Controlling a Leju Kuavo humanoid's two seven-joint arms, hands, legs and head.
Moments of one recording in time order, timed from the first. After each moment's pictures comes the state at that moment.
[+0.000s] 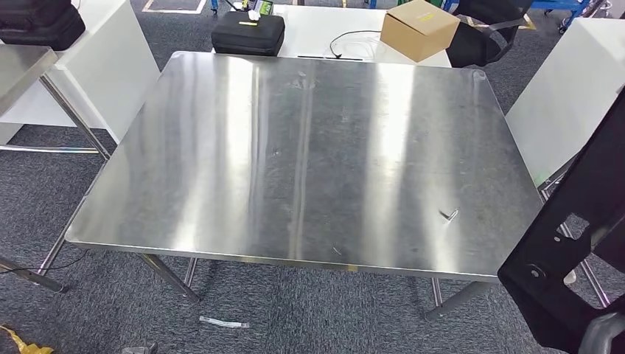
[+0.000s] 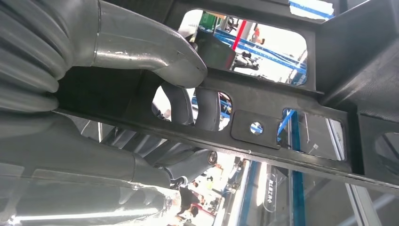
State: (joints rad) left arm 0.17 -0.08 0.25 -0.76 -0.06 0.11 -0.50; right arm 0.53 -0.09 -0.20 -2.10 0.21 -0.70 -0.47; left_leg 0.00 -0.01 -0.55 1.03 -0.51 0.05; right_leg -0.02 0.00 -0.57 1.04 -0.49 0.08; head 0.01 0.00
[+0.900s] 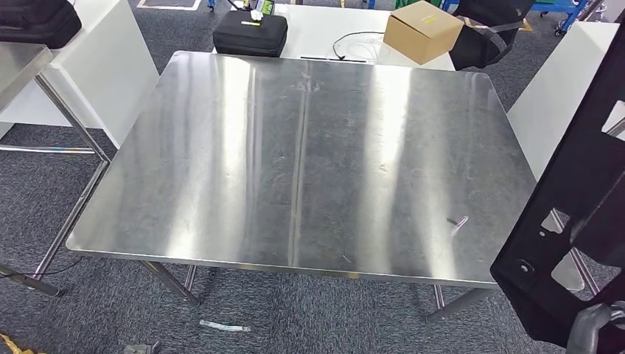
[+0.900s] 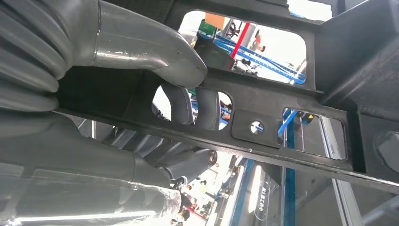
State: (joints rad) left arm 0.15 -0.07 0.23 -0.74 -0.04 0.12 -0.50; right arm 0.51 -0.12 -0.17 -2.08 0.25 -0.70 -0.44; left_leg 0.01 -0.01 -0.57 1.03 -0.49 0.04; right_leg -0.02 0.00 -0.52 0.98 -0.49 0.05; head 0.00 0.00
